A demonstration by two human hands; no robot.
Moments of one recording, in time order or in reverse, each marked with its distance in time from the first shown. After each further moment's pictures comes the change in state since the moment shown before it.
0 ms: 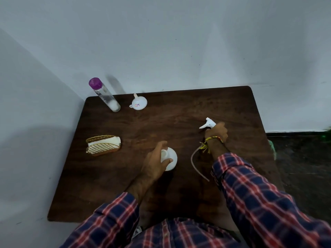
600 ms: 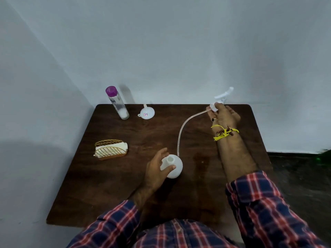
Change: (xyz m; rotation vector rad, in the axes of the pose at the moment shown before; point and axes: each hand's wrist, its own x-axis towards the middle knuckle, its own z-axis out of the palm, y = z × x) left_hand -0.028 -0.010 -0.011 -0.317 0.168 0.016; right_hand -0.073 -0.107 -0.085 1.567 -0.166 0.126
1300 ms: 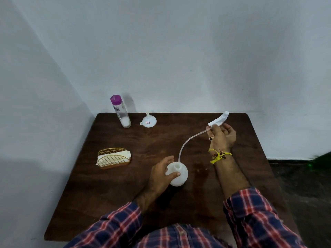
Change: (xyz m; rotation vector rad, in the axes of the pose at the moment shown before) left_hand 0.016 -0.014 -0.010 -0.054 -0.106 0.044; right_hand -0.027 0.042 -0.033 -0.071 -0.045 -0.191
